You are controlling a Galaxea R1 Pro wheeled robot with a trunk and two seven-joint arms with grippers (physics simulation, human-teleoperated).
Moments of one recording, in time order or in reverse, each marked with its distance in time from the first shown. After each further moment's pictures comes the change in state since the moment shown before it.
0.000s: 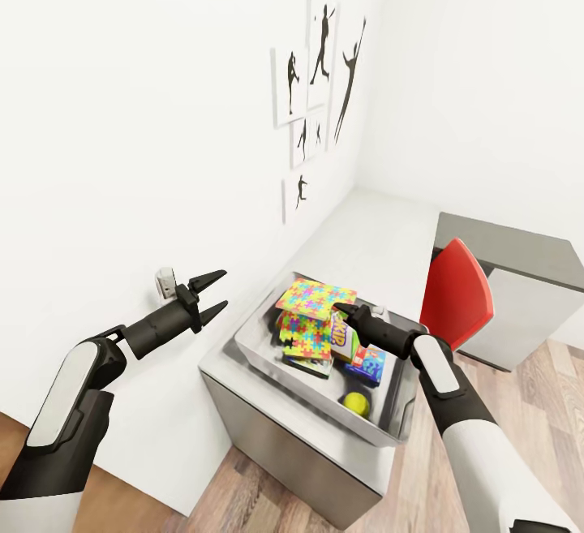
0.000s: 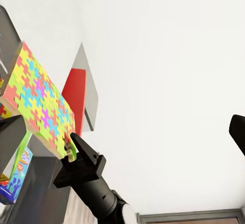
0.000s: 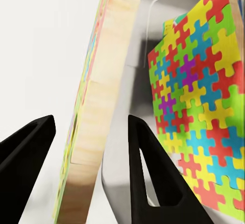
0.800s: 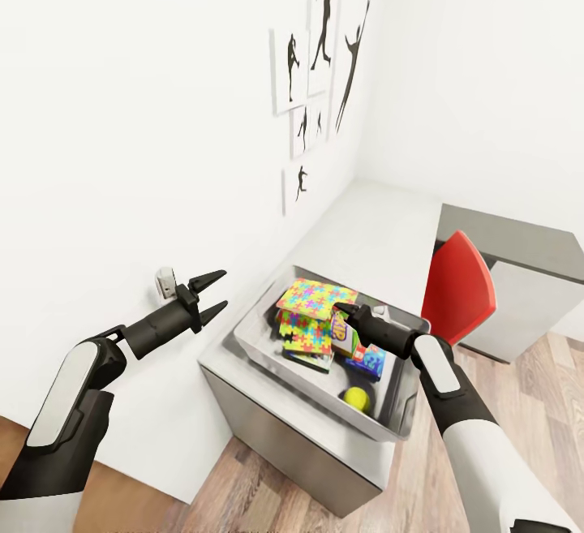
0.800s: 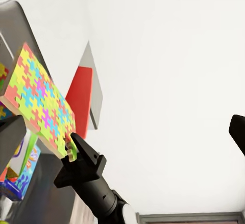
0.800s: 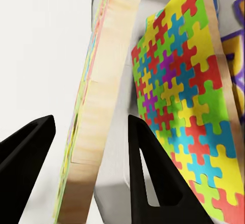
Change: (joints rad) left arm 0.000 0.000 0.000 0.000 0.000 0.000 0.000; right arm -0.001 -0.002 -0.001 0.000 -0.002 0.002 0.000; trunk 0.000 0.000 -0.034
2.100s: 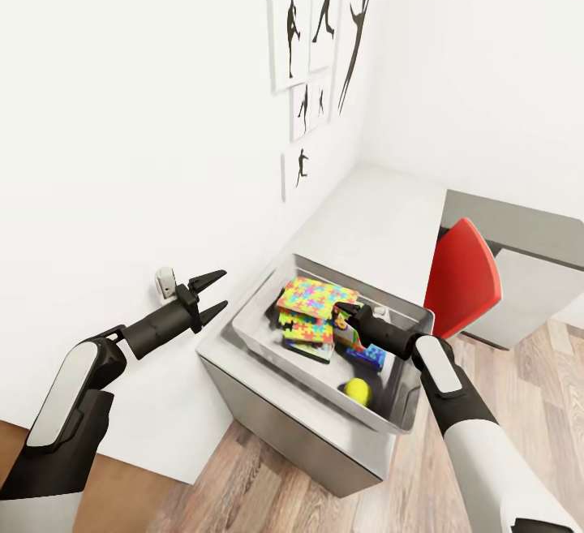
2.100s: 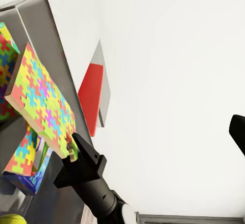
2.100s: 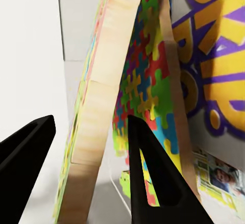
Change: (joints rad) left arm 0.000 0.000 0.000 0.000 0.000 0.000 0.000; right arm -0.001 -0.006 -0.001 0.013 -0.033 0.004 0.003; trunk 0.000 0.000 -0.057
